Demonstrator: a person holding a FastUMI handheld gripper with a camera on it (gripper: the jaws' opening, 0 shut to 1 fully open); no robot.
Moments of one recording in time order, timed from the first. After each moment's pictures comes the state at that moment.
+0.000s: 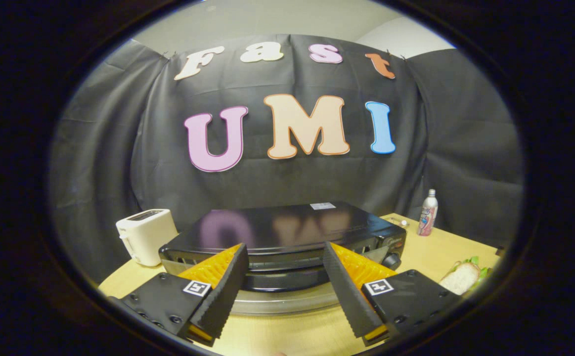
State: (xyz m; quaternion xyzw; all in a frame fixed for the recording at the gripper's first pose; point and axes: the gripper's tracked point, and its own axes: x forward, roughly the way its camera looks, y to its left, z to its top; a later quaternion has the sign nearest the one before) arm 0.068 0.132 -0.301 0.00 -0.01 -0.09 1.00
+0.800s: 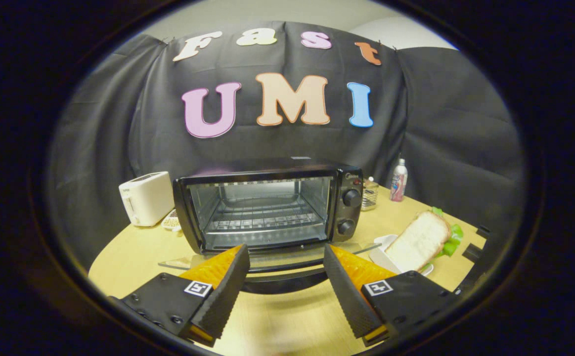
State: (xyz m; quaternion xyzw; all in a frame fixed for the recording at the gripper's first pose) arm -0.041 0.125 -0.382 0.00 0.07 -0.13 0.99
